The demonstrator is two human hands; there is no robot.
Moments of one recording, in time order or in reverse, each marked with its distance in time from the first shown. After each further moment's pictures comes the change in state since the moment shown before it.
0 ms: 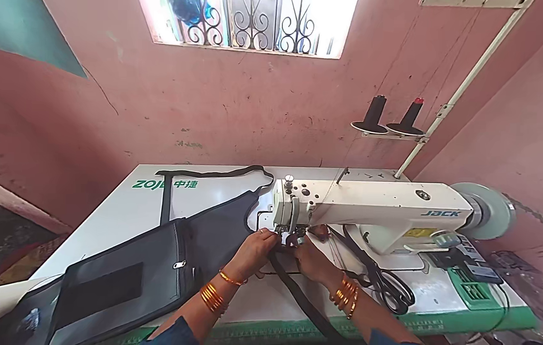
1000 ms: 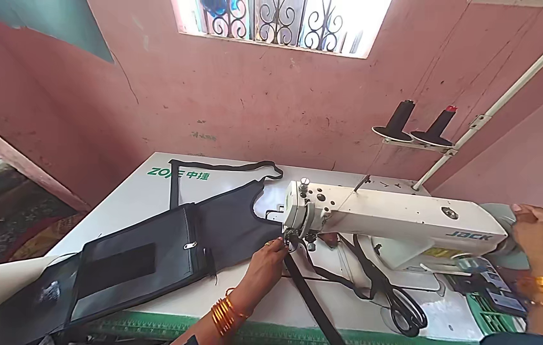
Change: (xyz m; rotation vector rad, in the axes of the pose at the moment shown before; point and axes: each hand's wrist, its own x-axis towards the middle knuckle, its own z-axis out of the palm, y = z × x) left_hand -0.016 0.042 0.026 0.111 -0.004 -0.384; right_hand -0.159 0.139 -0.275 -0.373 0.886 0.970
